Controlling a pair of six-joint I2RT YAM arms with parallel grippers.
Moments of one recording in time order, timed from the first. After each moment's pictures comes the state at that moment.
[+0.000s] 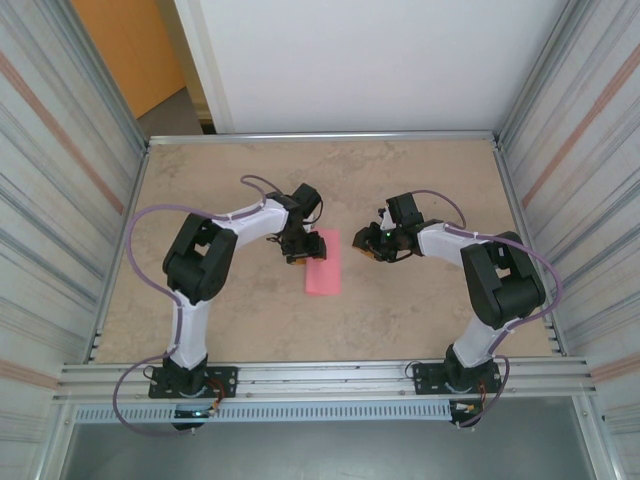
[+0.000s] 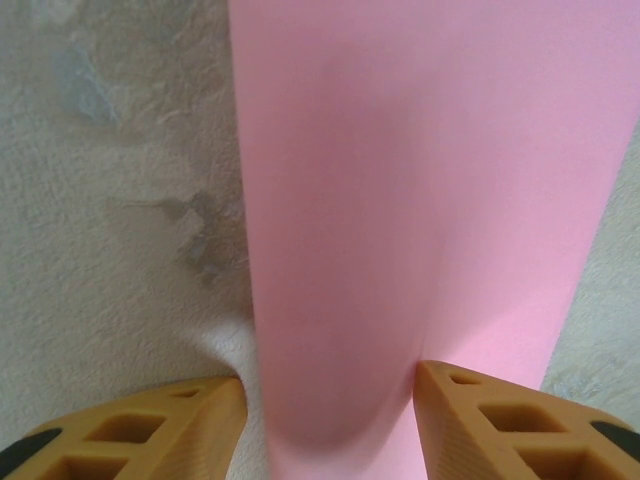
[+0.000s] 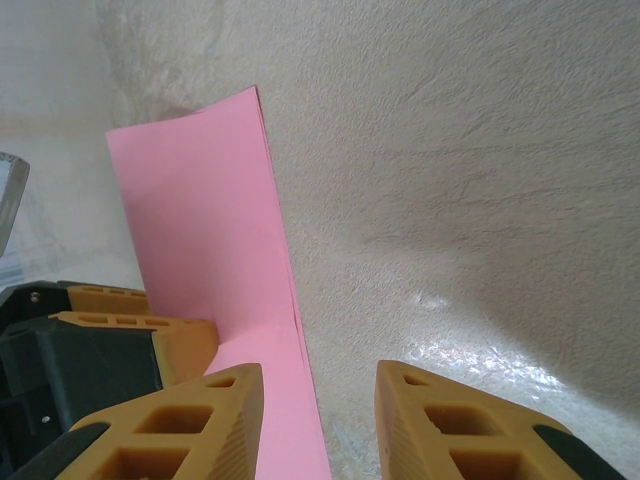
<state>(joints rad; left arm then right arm) -0.62 2.09 1.44 -0.80 0.26 -0.60 0.37 1.70 0.88 -0.17 -0.49 0.79</state>
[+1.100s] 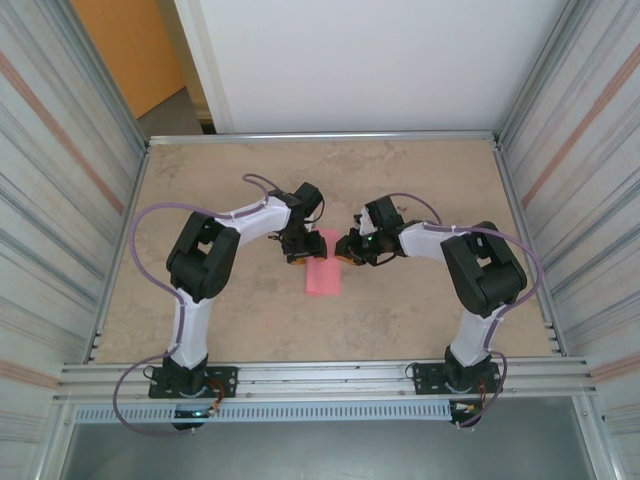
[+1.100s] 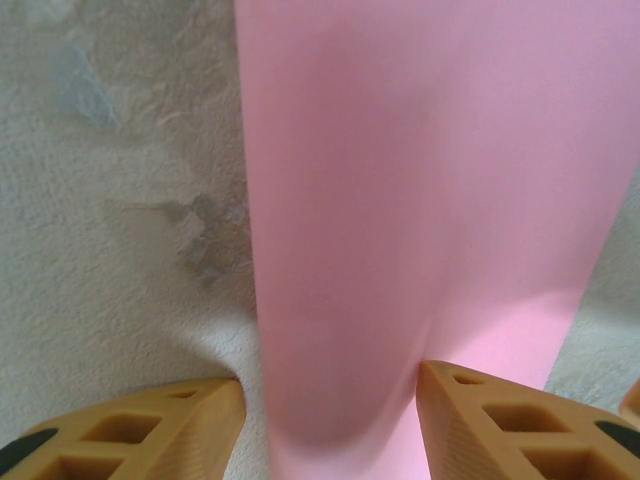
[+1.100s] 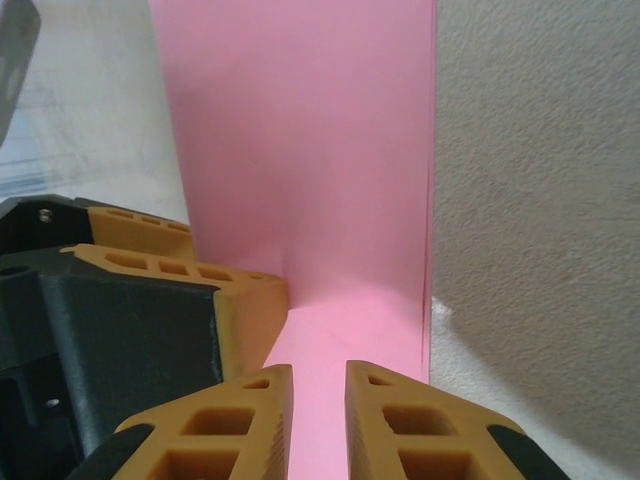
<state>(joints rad) -0.62 2.12 1.47 -0.84 0.26 -0.61 0.48 1.81 0.94 -0.11 -0.61 0.79</state>
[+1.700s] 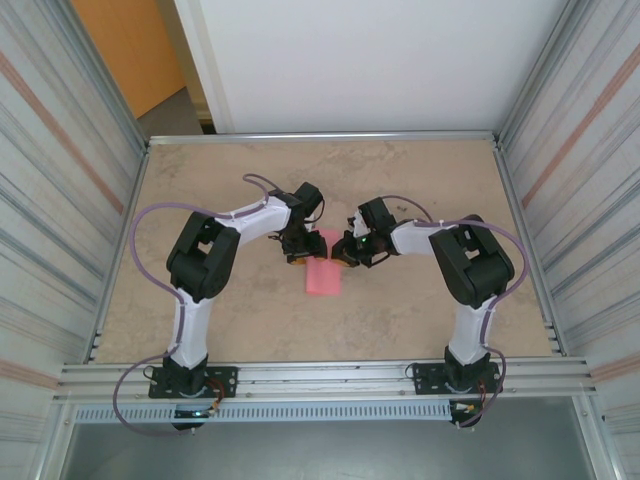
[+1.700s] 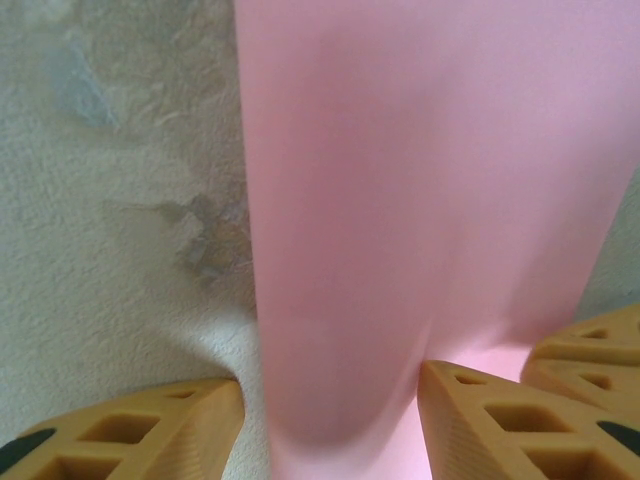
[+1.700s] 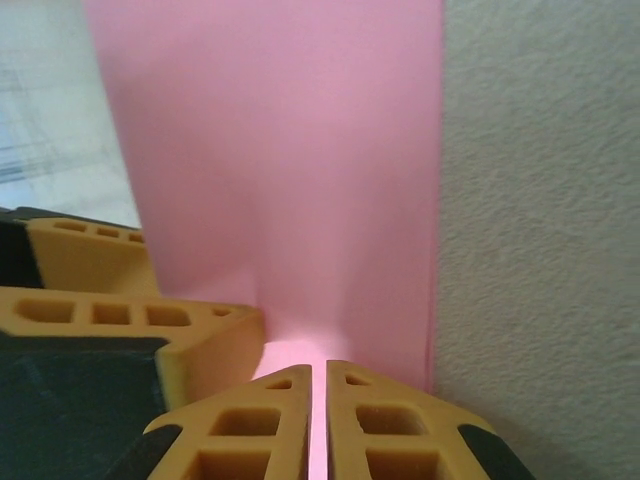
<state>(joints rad) -0.62 2.12 1.47 -0.84 0.26 -0.61 0.50 1.91 0.99 -0.11 -0.62 0.79</state>
